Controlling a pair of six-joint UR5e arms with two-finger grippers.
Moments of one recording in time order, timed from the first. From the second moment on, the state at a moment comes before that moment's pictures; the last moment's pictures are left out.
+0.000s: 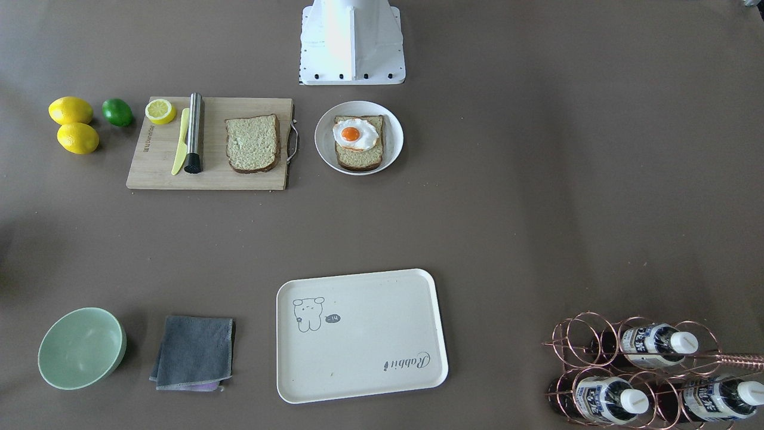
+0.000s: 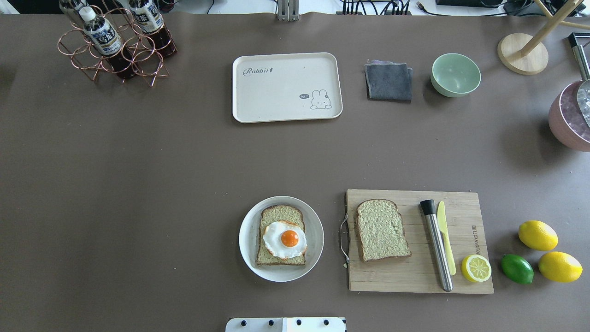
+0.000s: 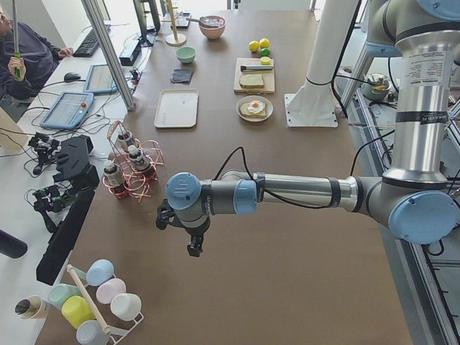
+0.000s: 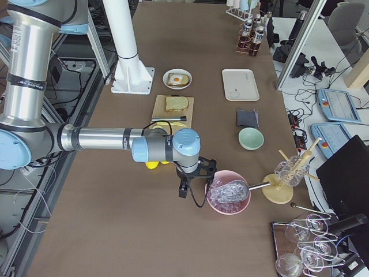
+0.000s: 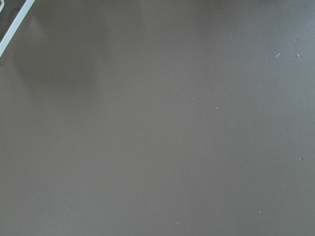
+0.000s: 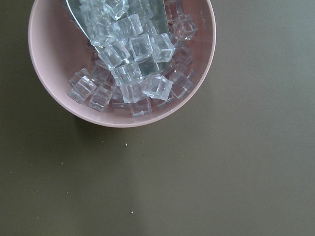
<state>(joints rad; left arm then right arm) -1.58 -1.56 -1.63 -1.48 -2.42 0.16 1.54 -1.80 1.81 -1.51 2.33 0.25</state>
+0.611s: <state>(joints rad) -1.58 -1.56 -1.63 -1.48 -2.42 0.15 1.54 -1.80 1.81 -1.51 2.33 0.25</state>
